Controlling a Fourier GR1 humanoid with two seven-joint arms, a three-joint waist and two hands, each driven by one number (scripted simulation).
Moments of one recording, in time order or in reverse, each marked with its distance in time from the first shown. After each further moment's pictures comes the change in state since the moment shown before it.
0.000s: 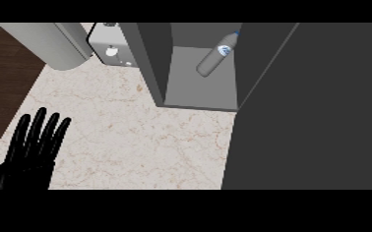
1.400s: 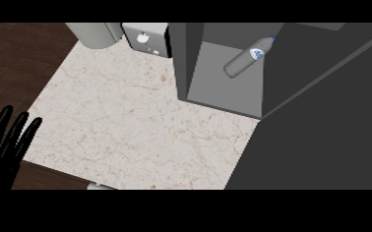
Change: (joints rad) left arm 0.042 0.160 0.127 -0.018 0.101 -0.222 0.030; right arm -0.343 -0.068 -0.019 0.012 -0.039 0.062 0.130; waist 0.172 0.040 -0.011
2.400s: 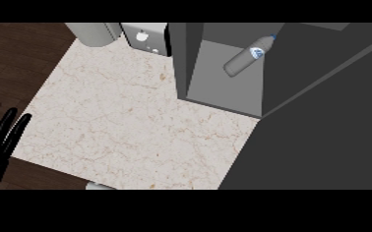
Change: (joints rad) left arm -0.009 0.030 0.047 0.034 0.033 -0.043 0.007; right arm -0.103 -0.029 -0.012 0.005 -0.019 0.049 0.037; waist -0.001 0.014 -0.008
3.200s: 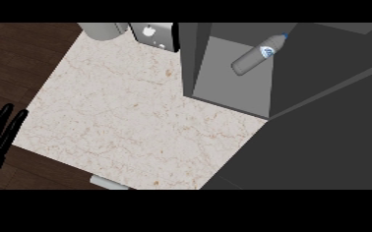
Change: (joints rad) left arm -0.026 0.015 0.015 0.010 0.012 -0.037 0.004; right arm -0.031 0.055 -0.029 0.030 -0.059 -0.016 0.037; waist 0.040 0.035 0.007
